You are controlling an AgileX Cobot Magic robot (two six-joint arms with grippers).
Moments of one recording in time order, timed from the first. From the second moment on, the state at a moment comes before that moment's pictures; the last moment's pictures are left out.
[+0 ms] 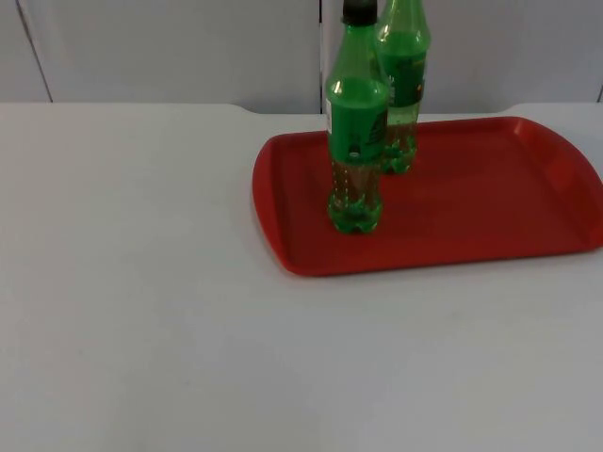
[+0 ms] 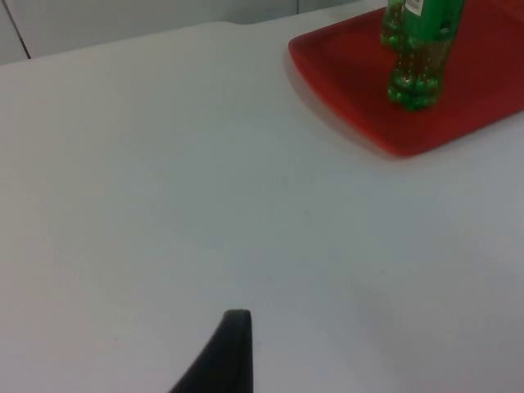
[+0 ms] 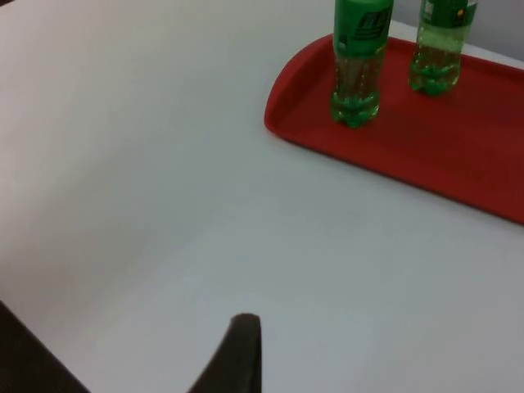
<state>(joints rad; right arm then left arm) 0.74 0.00 -0.52 -0.08 1.08 0.06 -0.40 0.00 -0.50 0.03 1.08 -0.04</state>
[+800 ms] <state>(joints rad) 0.74 0.00 -0.52 -0.08 1.08 0.05 -0.40 0.00 -0.50 0.03 1.08 -0.04</state>
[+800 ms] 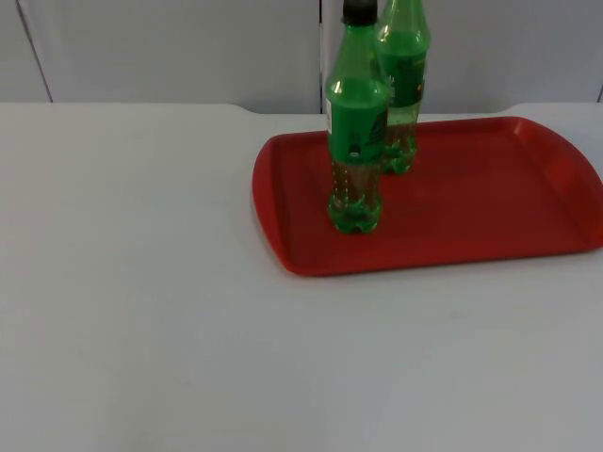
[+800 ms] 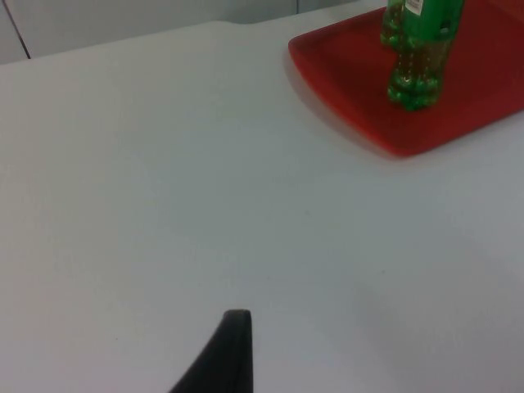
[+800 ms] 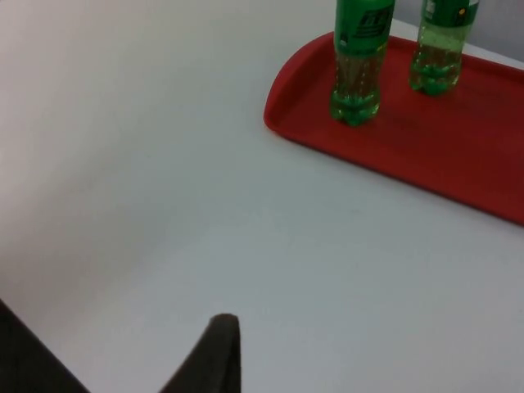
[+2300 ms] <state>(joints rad) 0.74 0.00 -0.52 -0.07 1.08 0.03 -0.40 0.00 -0.50 0.03 1.08 -0.04</state>
